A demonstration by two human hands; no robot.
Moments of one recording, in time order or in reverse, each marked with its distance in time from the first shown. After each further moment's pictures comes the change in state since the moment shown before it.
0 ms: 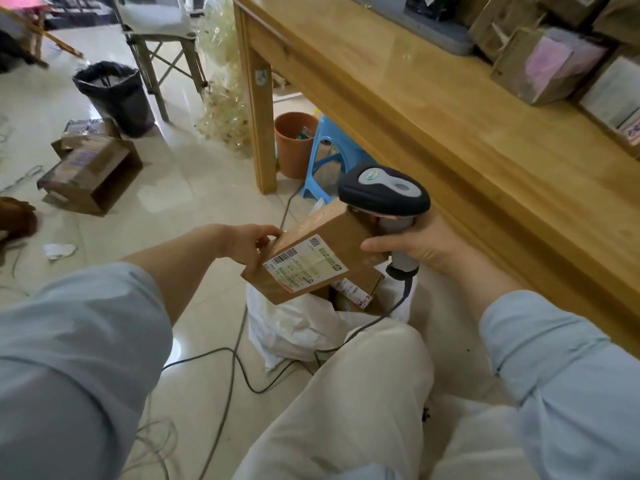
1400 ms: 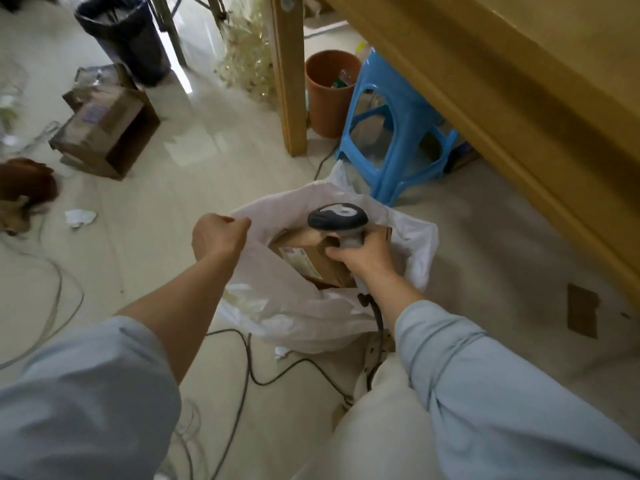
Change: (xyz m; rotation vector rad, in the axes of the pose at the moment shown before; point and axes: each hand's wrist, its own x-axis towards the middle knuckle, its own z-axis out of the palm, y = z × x) left_hand 0.083 -0.074 0.004 -0.512 0.975 -0.510; right_hand 0.131 0.101 0.134 -0.202 0.053 0.517
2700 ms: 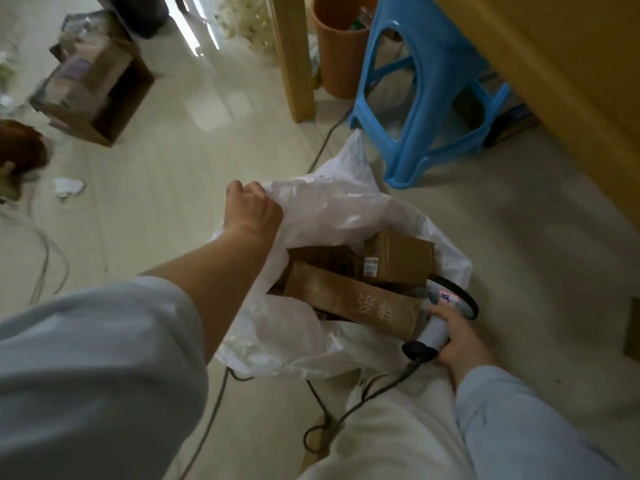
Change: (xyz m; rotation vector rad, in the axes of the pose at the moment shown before) left_hand 0.021 0.056 0.127 1.680 -0.127 0.641; right_hand 0.145 0.223 -0.052 0.782 0.008 0.768
